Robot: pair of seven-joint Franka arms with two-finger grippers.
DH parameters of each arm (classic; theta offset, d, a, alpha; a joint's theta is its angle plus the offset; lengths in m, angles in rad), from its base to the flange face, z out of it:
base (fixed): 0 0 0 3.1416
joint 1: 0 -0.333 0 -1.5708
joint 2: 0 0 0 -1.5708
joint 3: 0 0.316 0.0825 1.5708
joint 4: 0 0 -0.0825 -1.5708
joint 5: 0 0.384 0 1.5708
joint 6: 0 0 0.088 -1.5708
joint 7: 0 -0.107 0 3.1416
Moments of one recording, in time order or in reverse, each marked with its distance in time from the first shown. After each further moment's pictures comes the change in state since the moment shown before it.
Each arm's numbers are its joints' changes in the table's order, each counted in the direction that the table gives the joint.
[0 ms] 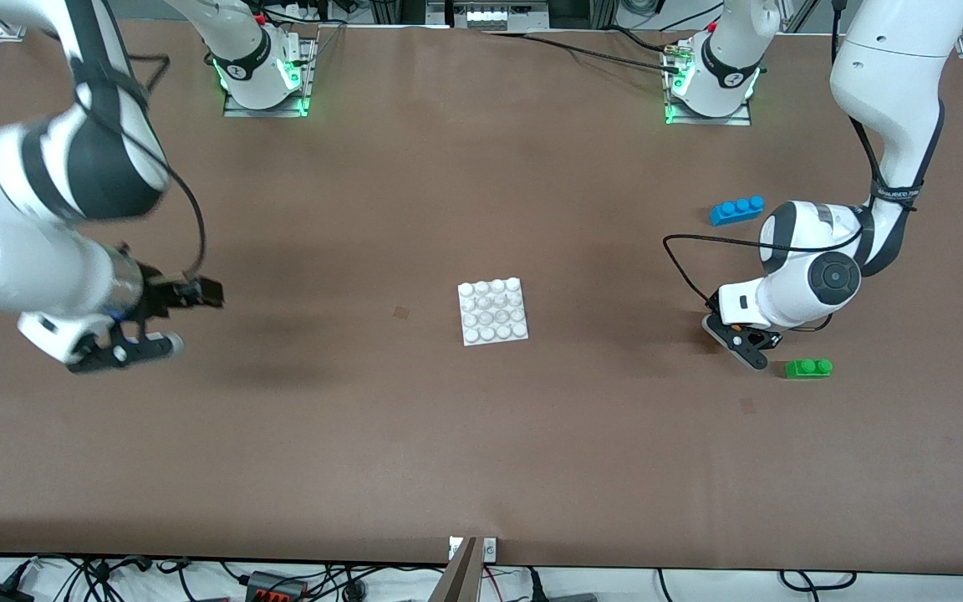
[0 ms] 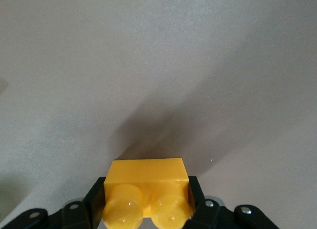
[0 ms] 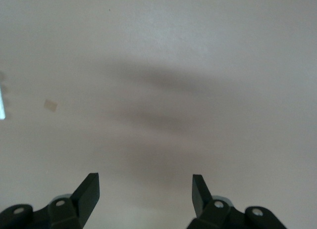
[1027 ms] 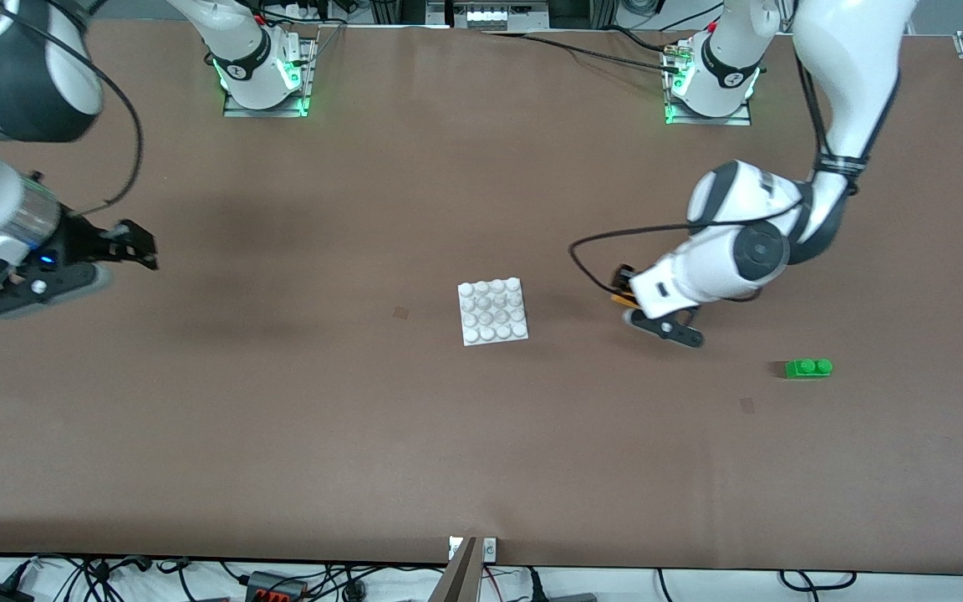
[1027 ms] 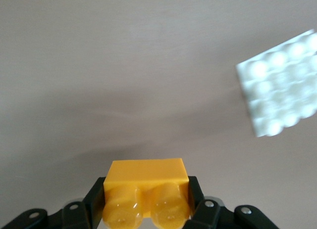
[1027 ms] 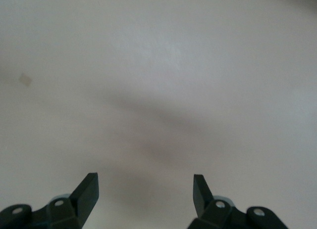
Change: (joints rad) left arm 0.036 0.079 -0.300 0.144 -0.137 -0.260 0.735; right arm 0.112 0.259 -0.034 -0.299 -0.006 0.144 0.289
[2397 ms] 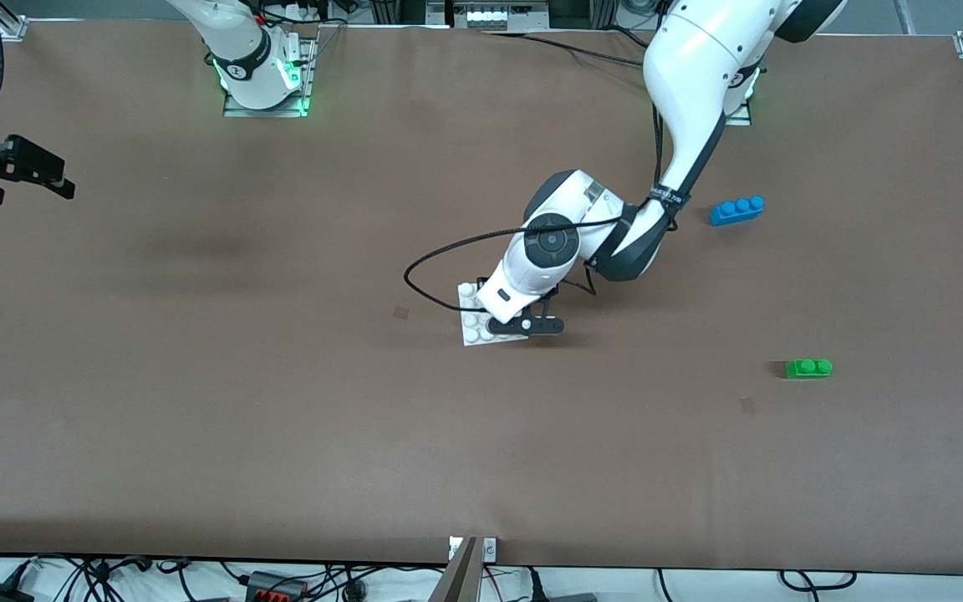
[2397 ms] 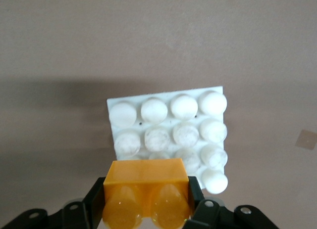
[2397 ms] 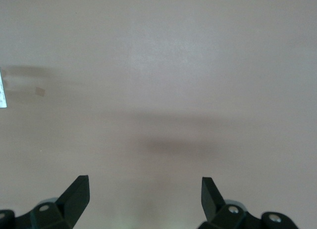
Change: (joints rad) left arm 0.489 -0.345 0.199 0.443 0.022 0.001 0.570; right arm -0.038 0.159 -0.165 -0.015 0.089 -0.129 -0.148
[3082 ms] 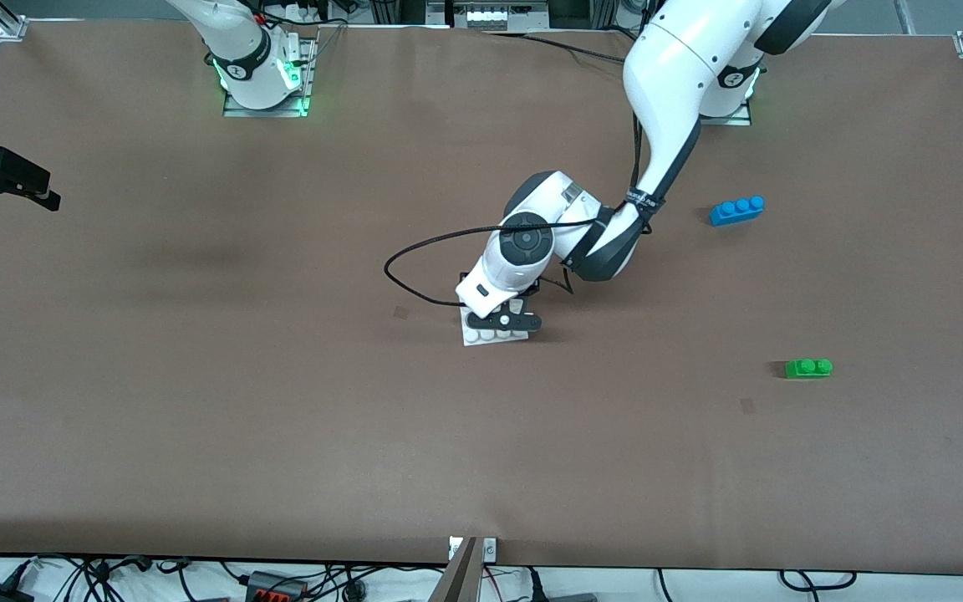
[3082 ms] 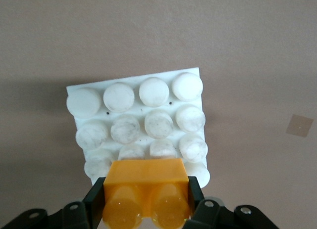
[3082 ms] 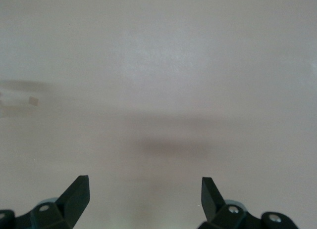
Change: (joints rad) left arm 0.050 -0.041 0.000 0.034 0.000 -0.001 0.005; right arm -0.006 -0.042 -0.002 0.081 -0.029 -0.019 -0.015
